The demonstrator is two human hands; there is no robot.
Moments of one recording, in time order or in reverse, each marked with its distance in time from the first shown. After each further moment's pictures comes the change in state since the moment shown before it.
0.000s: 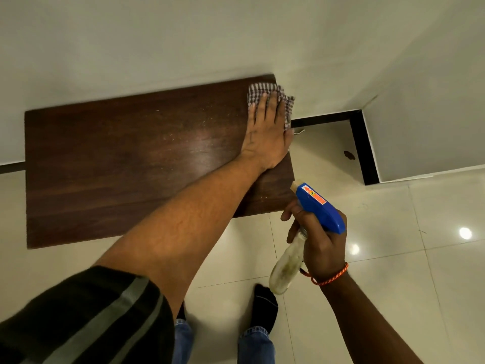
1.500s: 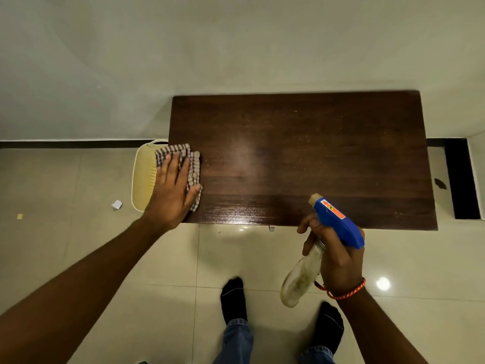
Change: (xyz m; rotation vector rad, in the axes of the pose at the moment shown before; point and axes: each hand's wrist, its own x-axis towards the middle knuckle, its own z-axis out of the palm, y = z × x) left_hand -0.325 -0.407 -0.008 -0.055 0.056 -0.339; right_hand -0.078 0.010 0.222 0.055 -0.171 0.018
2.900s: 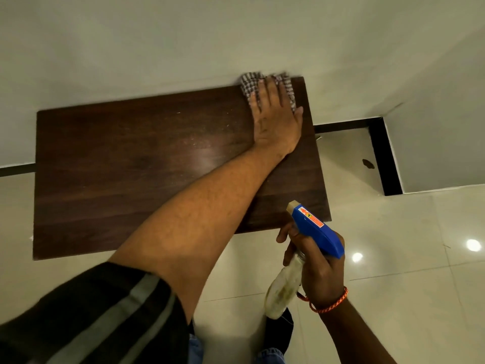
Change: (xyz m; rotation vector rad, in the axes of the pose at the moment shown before) left_hand 0.212 0.462 0.042 -0.003 0.011 0.101; right_hand 0.031 0.011 -0.171 0.004 0.129 0.009
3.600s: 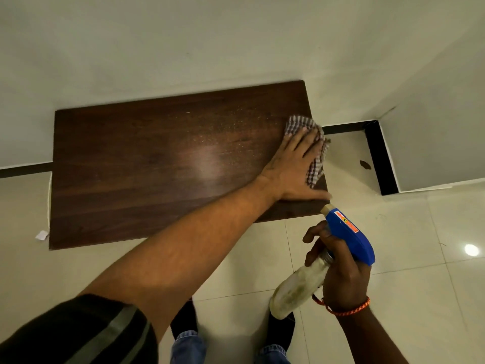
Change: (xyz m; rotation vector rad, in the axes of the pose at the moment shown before) left_hand -0.086 0.000 0.012 0.033 -0.186 0.600; right_hand -0.025 -0.007 -0.027 -0.051 0.168 -0.012
